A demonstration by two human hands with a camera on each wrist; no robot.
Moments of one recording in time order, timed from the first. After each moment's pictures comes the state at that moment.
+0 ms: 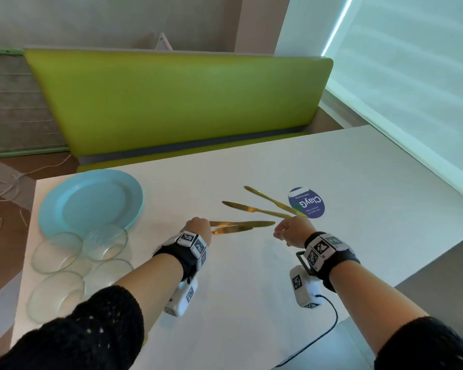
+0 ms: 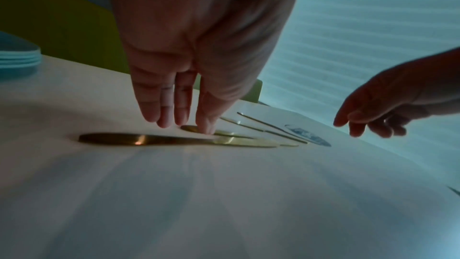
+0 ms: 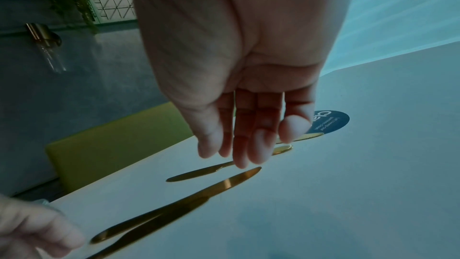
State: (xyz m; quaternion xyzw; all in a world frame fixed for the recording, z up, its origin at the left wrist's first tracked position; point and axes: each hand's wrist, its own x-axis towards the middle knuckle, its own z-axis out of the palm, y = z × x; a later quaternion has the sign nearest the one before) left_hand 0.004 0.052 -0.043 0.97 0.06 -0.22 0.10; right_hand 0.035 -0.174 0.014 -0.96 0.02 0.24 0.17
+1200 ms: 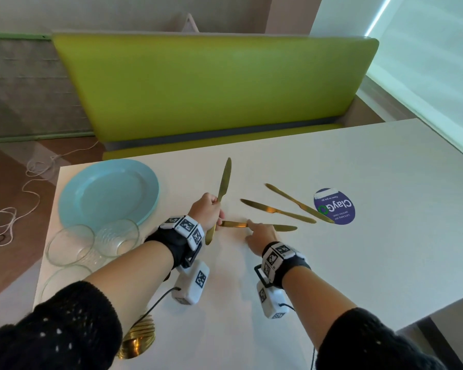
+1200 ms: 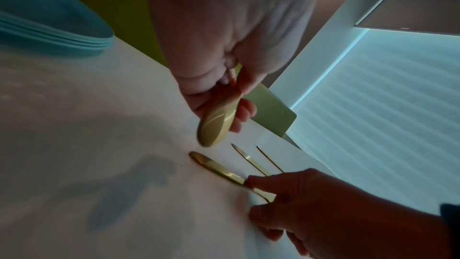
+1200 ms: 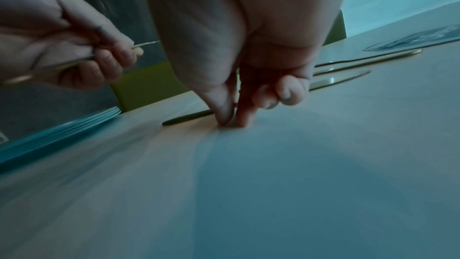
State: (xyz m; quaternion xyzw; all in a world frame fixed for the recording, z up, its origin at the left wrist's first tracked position) left_hand 0.023 0.071 -0.018 0.79 0.24 -0.10 0.56; right_hand 0.044 -0.082 -0.059 -0.95 -0.08 0.26 0.13
